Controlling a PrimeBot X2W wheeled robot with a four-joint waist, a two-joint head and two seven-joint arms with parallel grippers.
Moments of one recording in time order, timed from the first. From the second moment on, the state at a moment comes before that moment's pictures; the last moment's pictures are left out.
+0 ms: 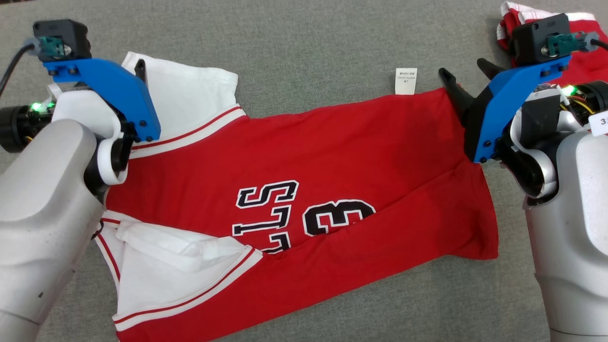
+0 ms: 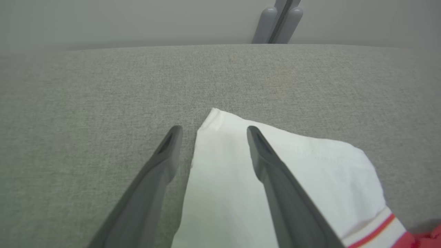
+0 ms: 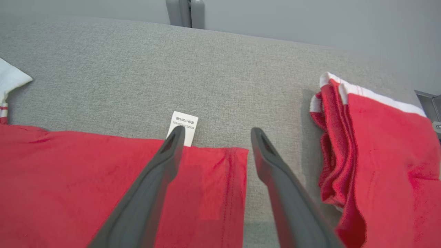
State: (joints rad) left arm -0.94 0.48 -0.76 0.54 -0.89 0.32 0.32; right arm -0.72 -0.13 0.05 0.21 0.17 0.13 0.67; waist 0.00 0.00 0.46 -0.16
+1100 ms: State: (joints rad) left arm -1.01 0.53 -0.72 0.60 -0.97 0.16 0.33; right arm -0.63 -0.30 0.04 0.02 0.23 0.13 0.78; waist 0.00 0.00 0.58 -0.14
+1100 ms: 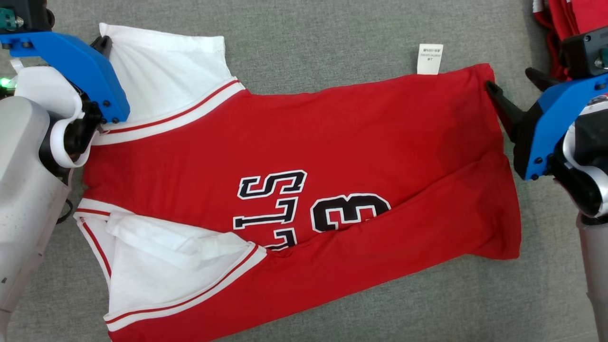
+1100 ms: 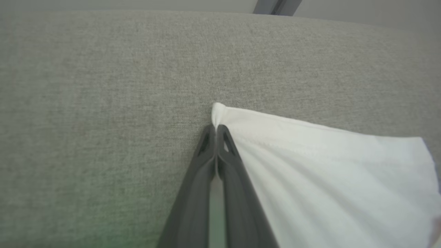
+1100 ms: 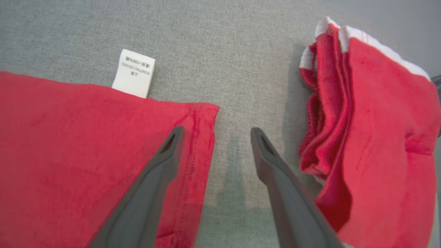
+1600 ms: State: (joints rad) left arm -1.02 0.53 -0.73 0.52 -0.96 0.18 0.34; right arm -0.76 -0.29 0.11 0.24 0.20 0.13 0.79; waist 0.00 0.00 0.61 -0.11
